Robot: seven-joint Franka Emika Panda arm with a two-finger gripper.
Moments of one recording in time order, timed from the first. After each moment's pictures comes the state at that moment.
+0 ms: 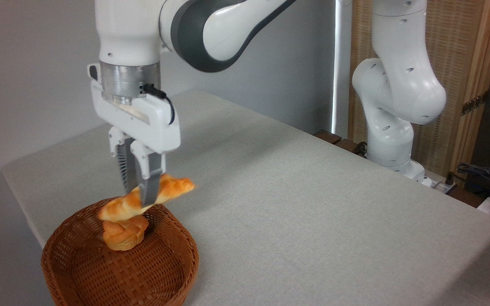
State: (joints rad) arm -0.26 0.07 0.13 -1.78 -0.03 2.05 0.54
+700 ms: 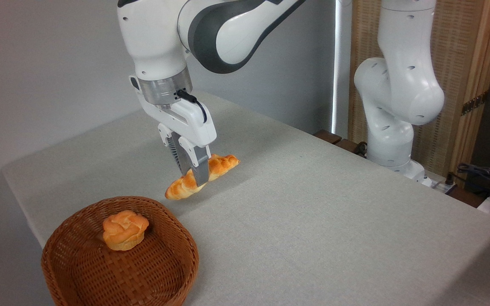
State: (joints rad) arm -0.34 -0.04 0.11 -1.98 -0.07 1.88 0.54
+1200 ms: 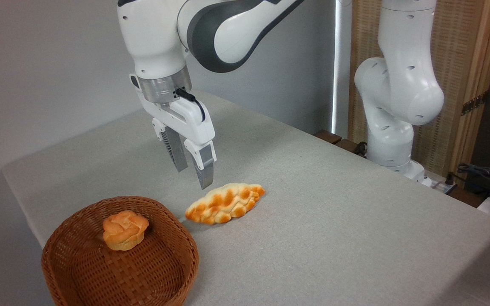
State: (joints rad) arm -0.35 -0.04 0.11 -1.98 -0.07 1.89 0.54
